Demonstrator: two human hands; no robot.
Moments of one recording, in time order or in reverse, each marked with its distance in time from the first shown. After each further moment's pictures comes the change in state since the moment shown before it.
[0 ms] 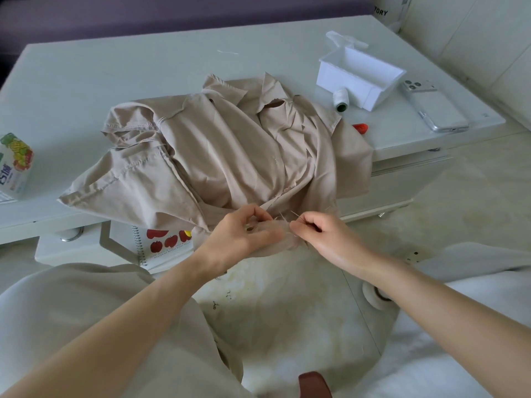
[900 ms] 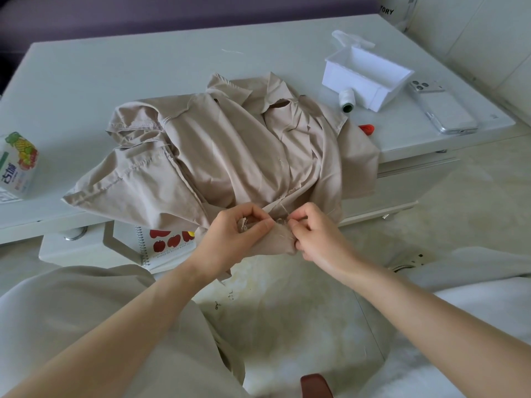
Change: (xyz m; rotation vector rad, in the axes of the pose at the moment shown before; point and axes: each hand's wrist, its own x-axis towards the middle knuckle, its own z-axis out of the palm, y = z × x) left_hand 0.000 -0.006 -0.007 0.018 0.115 0.093; right_hand 0.012 -0.009 0.027 0.196 0.084 0.175
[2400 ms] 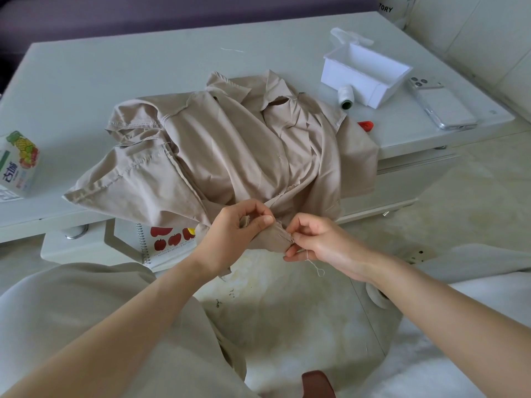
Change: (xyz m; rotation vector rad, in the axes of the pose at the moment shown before) left_hand 0.000 0.000 0.001 0.031 -0.047 0.051; right_hand -0.010 0.002 -0.018 0.231 -0.342 0.038
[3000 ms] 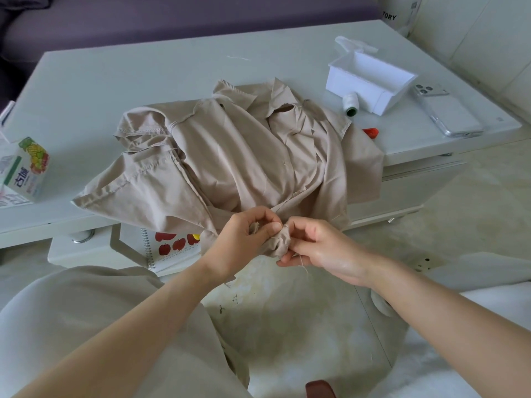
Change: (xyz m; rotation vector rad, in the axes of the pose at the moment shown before) left_hand 0.004 0.006 0.006 -0.093 -0.028 -0.013; right_hand 0.001 -0.009 0.006 0.086 -0.151 -0.086
